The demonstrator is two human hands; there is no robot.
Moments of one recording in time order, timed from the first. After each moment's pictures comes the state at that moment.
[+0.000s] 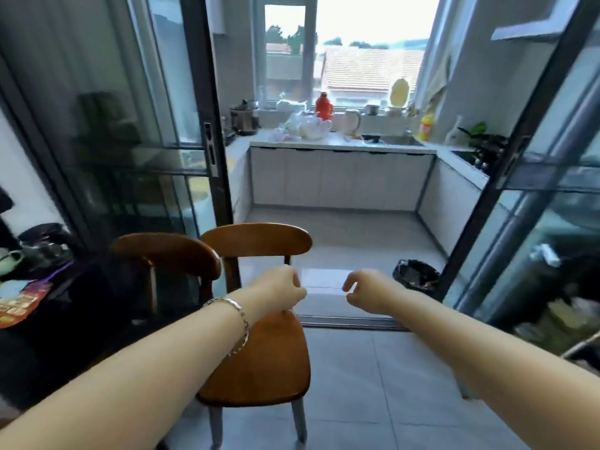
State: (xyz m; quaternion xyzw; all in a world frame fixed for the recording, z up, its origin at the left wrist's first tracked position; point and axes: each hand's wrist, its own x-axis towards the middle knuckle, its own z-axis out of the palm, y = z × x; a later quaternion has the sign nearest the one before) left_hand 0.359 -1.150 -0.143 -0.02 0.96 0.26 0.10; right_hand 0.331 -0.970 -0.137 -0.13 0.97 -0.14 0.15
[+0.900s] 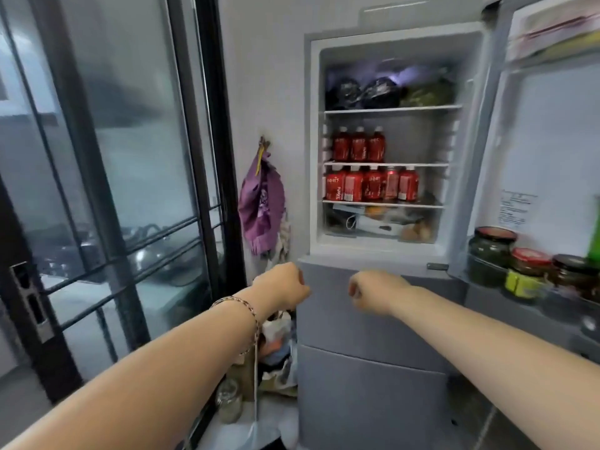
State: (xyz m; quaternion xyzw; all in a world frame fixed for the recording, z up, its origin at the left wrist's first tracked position) left_hand 0.161 -0.389 -0.022 0.62 0.77 0.15 0.11; right_hand 0.328 -0.327 -0.025 0.47 0.88 -0.07 0.01
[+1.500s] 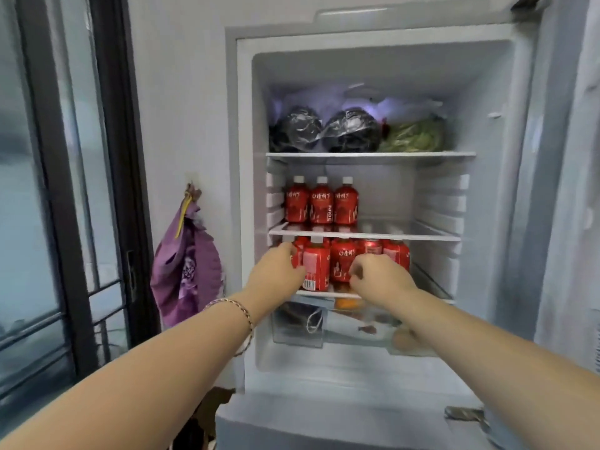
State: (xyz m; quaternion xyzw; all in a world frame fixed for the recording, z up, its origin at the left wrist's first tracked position) left_hand 0.141 0.029 0.063 0.64 0.67 0.38 0.04; right_hand 0.310 0.061 0.065 0.55 0.80 0.00 -0.23
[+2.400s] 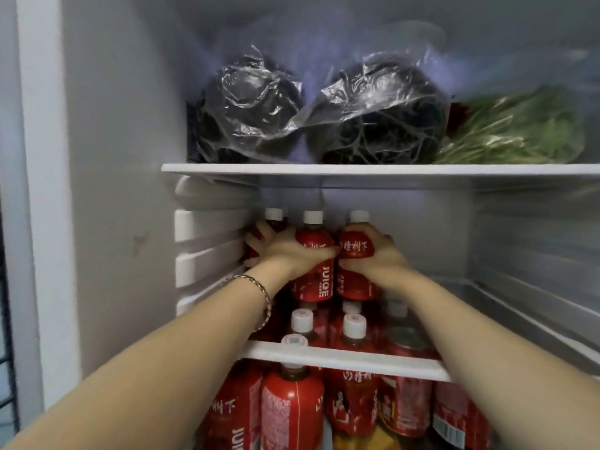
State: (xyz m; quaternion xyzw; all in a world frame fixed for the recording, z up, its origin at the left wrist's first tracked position) left_hand 0.131 0.380 0.145 0.56 0.76 0.34 0.01; right_hand 0.282 0.407 0.130 0.43 0.76 -0.21 -0.44
